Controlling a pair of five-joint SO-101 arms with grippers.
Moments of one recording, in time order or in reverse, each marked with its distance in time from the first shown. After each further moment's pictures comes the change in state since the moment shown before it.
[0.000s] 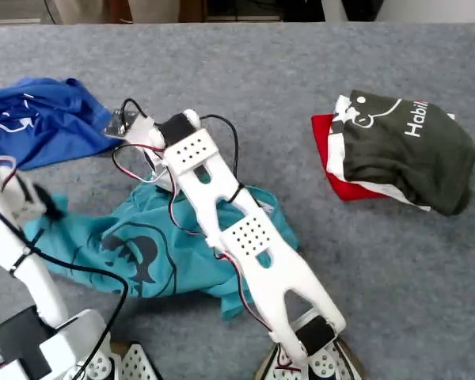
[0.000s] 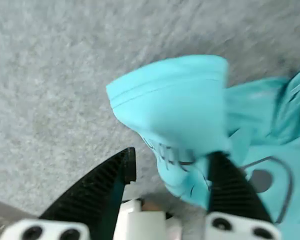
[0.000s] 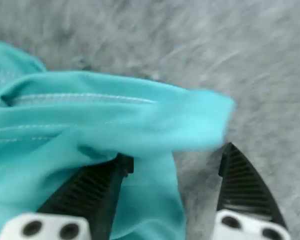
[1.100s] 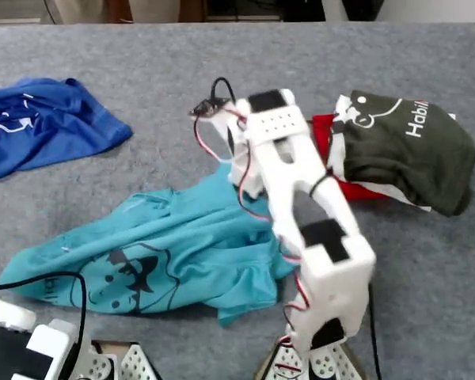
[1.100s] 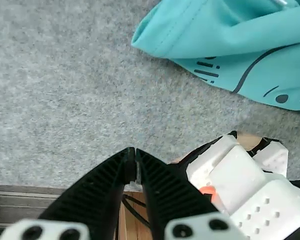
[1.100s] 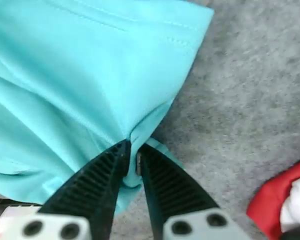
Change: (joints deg) left arm -38.2 0.3 9.4 -0.1 -54.7; right arm 18.3 -59.9 84.7 -10.5 4.2
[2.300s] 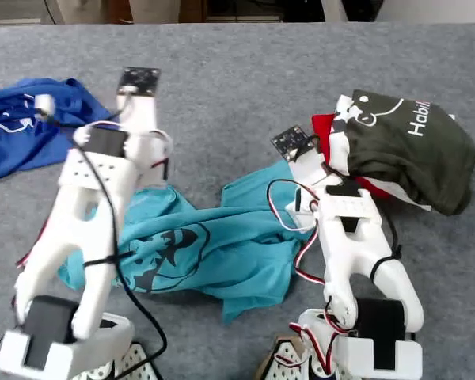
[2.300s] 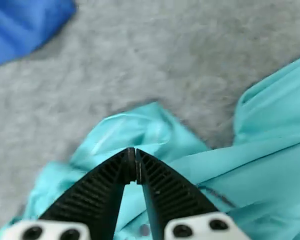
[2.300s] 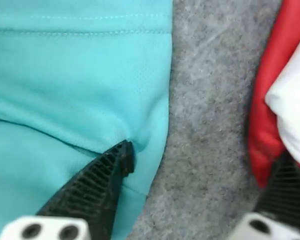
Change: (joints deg) left arm 86.1 4.0 -4.5 -26.9 65.5; right arm 20.4 -30.8 58.5 -53.1 0.6
